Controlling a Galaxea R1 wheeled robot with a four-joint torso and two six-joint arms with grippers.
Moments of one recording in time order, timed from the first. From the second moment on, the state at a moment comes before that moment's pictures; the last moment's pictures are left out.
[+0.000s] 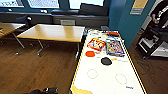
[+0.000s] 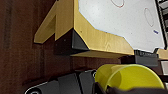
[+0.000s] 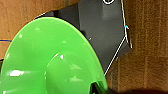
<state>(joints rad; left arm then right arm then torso) 0.65 2.08 -1.17 0.51 0.42 -0.78 -1.43 2.53 -2.08 -0.07 0.10 0.10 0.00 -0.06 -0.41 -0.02</state>
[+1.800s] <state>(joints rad) 1.34 2.47 -1.99 0.35 0.13 -0.60 -1.46 2.61 -2.20 -0.07 0.09 0.11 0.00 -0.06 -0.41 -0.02</state>
